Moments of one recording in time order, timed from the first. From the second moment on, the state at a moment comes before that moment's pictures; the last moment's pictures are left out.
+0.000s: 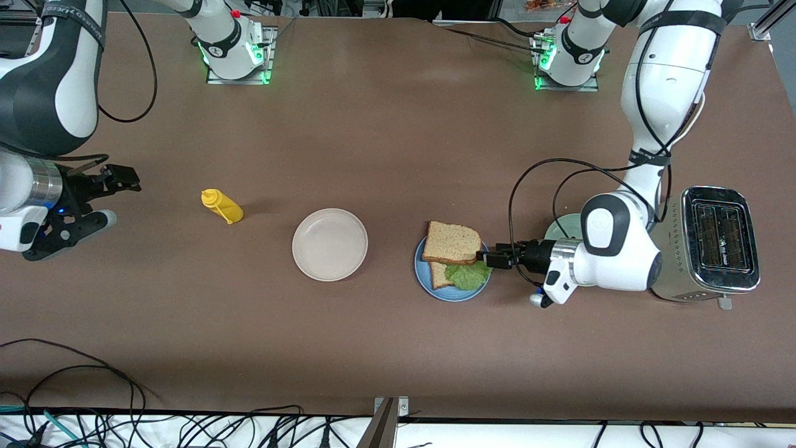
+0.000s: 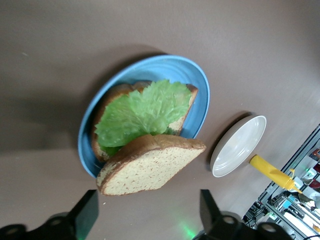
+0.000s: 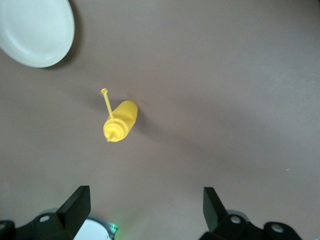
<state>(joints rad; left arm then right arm) -0.17 0.76 -0.01 -1.44 -0.87 1.87 -0.09 0.49 0.49 -0.63 -1.19 0.18 1.35 -0.60</state>
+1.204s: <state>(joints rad) -0.07 0.22 -0.01 -1.51 -0.24 1.78 -0.09 0.66 0.16 -0.58 -1.66 0.05 1.74 -0.16</state>
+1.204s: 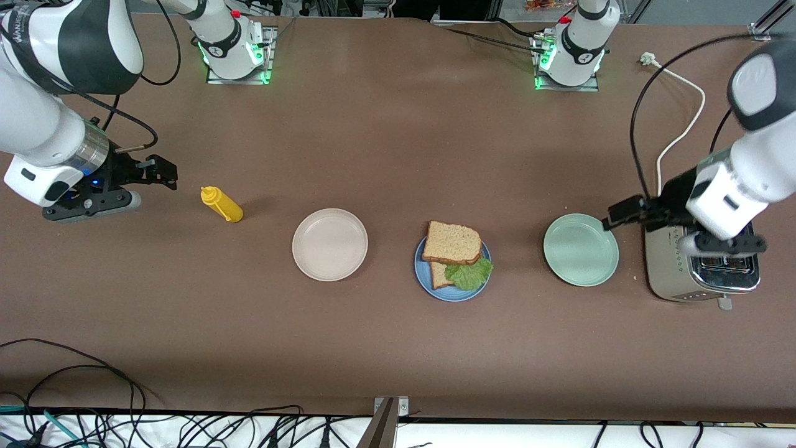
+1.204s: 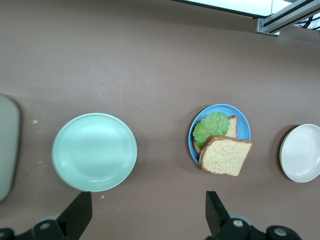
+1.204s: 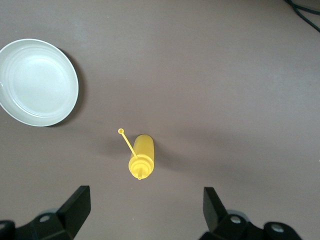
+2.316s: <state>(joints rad) -0.06 -0.06 -0.01 -1.60 0.07 1.48 -0.10 0.20 0.16 -0.12 -1.62 -0.01 1.78 -0.16</state>
